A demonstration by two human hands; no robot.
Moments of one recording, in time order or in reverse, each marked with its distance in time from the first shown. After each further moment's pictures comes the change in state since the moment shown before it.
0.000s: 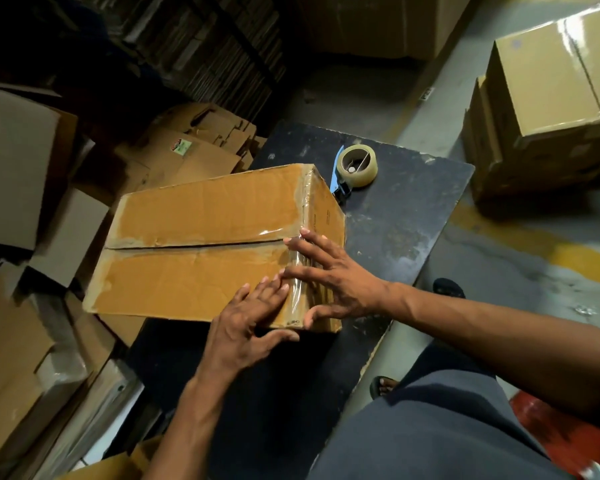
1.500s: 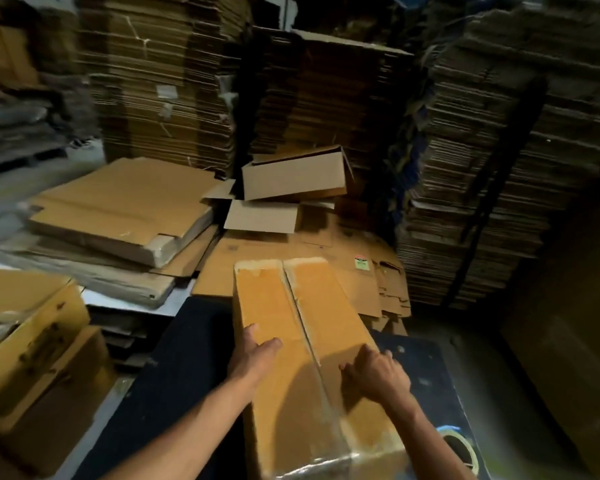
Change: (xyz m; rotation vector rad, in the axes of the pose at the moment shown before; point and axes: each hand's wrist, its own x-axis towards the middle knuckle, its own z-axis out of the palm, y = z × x) left_hand -0.003 0.003 -0.056 -0.995 1.067 -1.428; right_hand 0.222 -0.024 -0.035 -0.534 -0.662 0.394
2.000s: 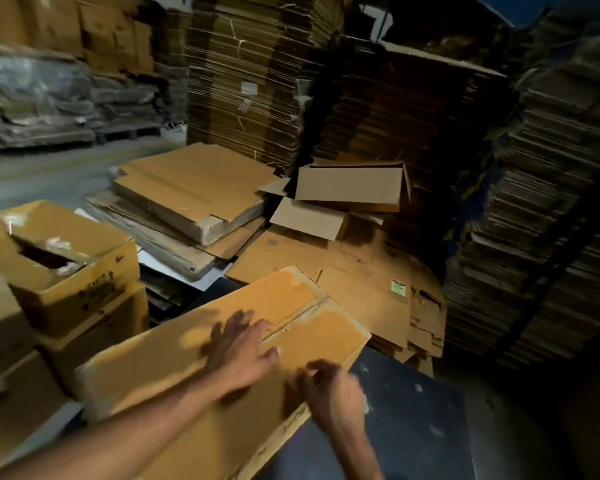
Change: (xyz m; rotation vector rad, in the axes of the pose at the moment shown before) left_hand -0.026 0.004 -0.013 0.913 0.128 0.271; right_hand -0.045 -0.050 0.003 0.225 0.076 -0.387
